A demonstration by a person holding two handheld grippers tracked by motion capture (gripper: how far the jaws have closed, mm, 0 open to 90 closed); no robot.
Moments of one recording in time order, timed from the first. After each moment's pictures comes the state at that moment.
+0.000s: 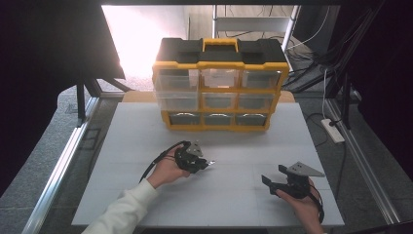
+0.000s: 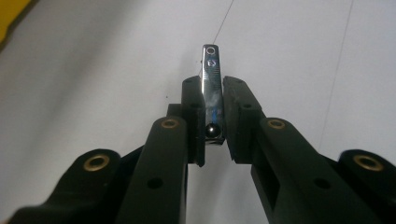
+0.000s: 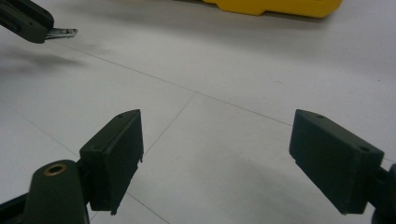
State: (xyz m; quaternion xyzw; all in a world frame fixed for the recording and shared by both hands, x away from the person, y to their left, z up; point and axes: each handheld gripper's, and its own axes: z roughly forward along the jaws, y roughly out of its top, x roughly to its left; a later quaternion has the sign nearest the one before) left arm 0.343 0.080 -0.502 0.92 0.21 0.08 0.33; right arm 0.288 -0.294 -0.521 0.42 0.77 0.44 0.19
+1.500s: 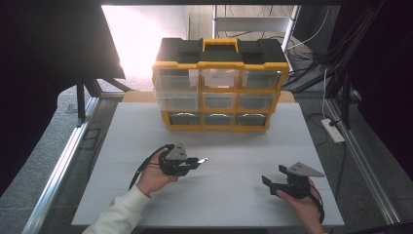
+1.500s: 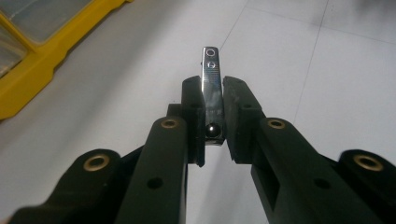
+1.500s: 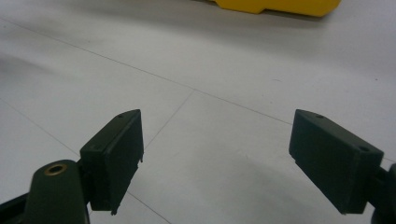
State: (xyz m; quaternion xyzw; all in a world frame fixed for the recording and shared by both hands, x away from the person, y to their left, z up) left arm 0.311 0.113 -0.485 0.88 0.22 0.12 0.41; right arm 0.288 -0.295 -0.521 0.42 0.77 0.44 0.20
